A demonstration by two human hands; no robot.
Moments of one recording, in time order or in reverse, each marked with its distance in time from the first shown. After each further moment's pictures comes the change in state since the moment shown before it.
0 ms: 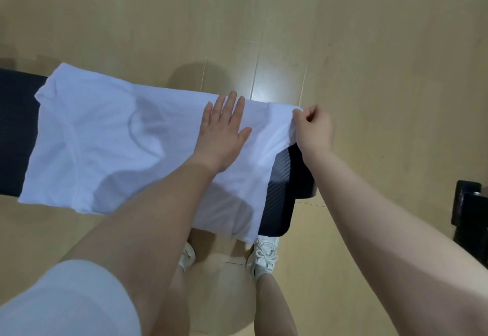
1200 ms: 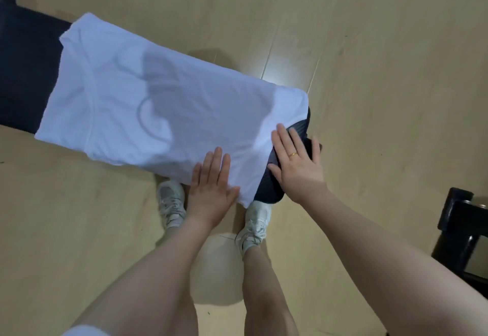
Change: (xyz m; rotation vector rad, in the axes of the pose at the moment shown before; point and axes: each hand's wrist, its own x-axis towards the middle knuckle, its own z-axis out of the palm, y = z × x) left_hand -0.154 0.014 0.090 -0.020 0.025 -0.164; right_hand -0.086 0.080 -0.029 -1.225 -0.429 -0.770
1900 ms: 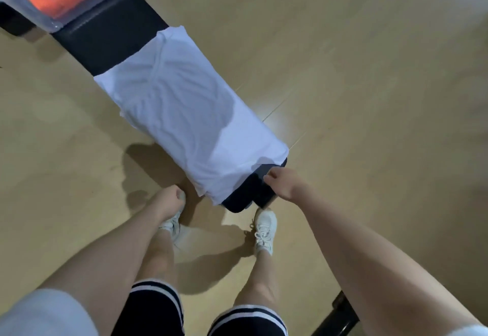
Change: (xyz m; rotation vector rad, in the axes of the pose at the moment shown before) left_hand -0.074 -0.003 -0.056 -0.916 -0.395 -0.755; right_hand -0.007 -0.004 -0.163 0.186 -0.494 -0.022
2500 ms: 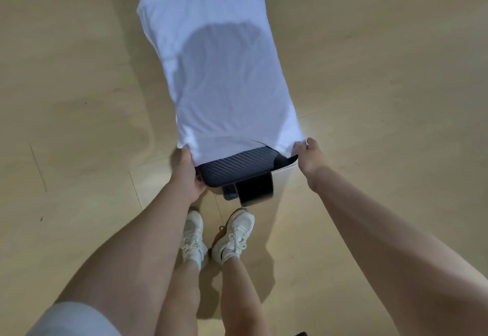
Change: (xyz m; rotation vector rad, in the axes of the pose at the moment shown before) left_hand 0.031 0.079 0.145 -1.919 0.129 -0.379; right_hand 0.119 0.085 -0.005 0.401 0.139 0.007
